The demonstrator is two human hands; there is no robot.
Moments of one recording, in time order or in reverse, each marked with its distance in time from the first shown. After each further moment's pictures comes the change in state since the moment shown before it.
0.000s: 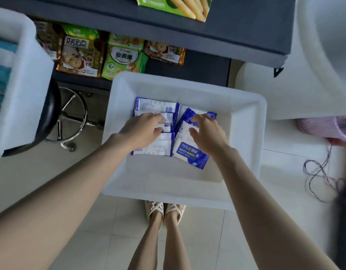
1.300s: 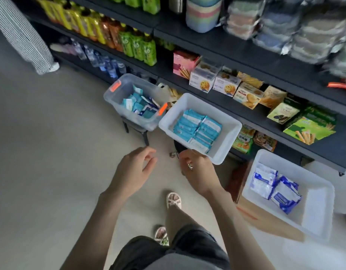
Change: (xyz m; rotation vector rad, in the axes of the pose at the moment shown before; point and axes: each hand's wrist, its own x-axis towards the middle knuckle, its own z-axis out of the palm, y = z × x) left_hand -0.683 -0.267 -0.231 -0.340 0.841 -0.267; right_hand -0.408 -0.610 0.023 0.188 0.059 -0.622
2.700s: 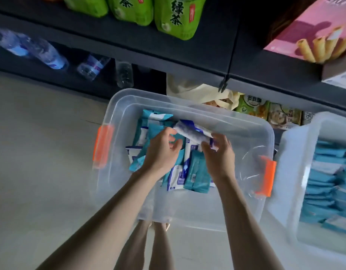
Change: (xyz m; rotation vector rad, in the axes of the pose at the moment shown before) left_hand 0.609 -0.492 0.173 -0.254 -0.606 -0.325; right_hand 0.671 0.114 0.350 0.239 0.342 0.919
